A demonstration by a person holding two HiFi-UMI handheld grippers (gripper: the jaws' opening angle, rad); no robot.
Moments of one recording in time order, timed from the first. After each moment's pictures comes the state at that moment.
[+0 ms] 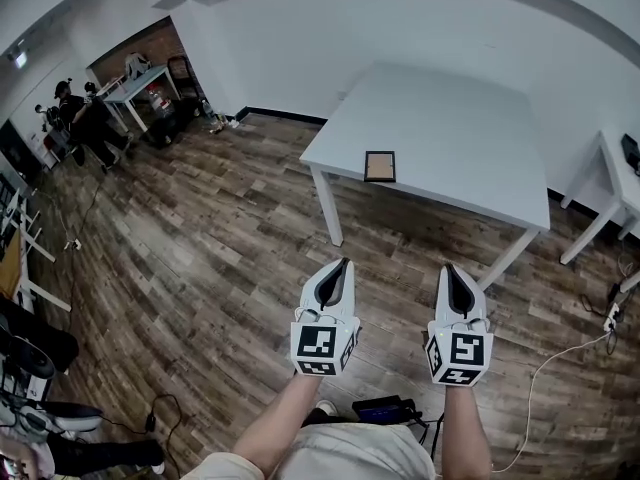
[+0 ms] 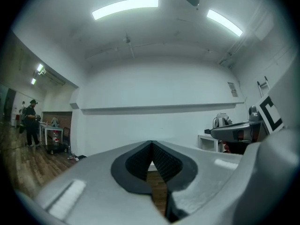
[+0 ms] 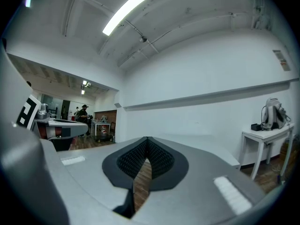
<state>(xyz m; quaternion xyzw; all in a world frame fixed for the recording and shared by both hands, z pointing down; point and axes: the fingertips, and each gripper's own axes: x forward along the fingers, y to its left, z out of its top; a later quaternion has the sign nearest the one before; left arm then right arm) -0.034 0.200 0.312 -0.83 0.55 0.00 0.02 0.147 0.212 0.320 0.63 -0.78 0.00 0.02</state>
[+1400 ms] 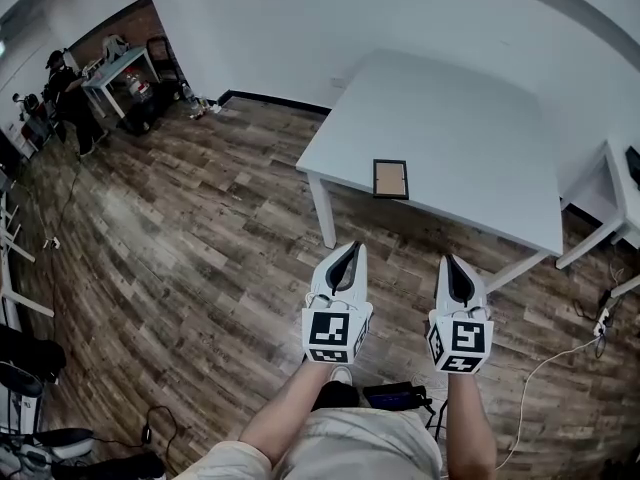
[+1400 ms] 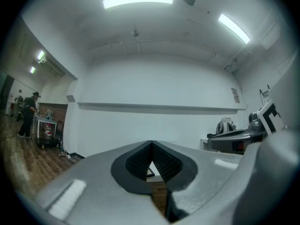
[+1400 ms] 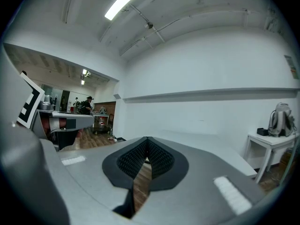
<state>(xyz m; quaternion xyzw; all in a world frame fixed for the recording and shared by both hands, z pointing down) -0.070 0.039 0.319 -0.84 0.53 0.03 -0.01 0.091 0.057 0.337 0.63 -0.77 0.00 0.07</state>
